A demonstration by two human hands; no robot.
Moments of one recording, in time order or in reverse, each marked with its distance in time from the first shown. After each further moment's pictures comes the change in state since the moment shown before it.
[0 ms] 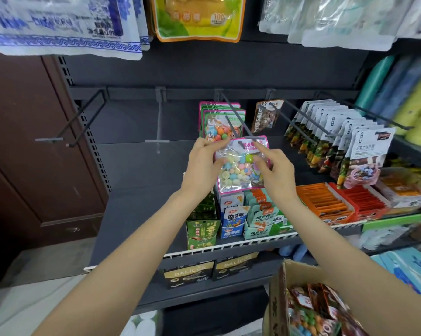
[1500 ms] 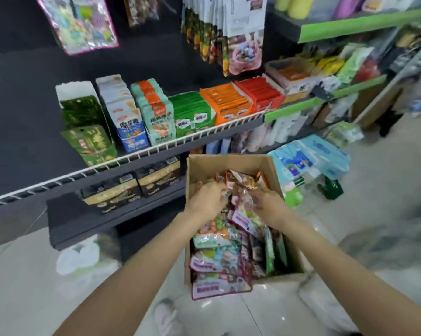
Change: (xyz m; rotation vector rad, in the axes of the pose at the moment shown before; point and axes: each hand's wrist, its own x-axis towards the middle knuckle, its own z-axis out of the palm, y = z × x) left_hand -0.243 0.058 0.235 0.228 -0.893 -0.102; right_hand -0.289 0.161 -0.194 -0.557 -0.681 0.587
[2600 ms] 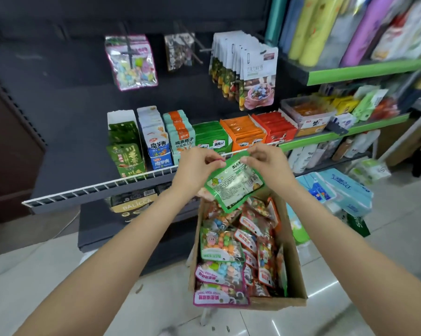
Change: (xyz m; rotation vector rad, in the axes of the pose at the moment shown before) left_hand -0.051 0.053 -0.111 -0.252 0.566 0.078; right_hand -0.004 -0.079 -0.116 0.620 0.366 -0.406
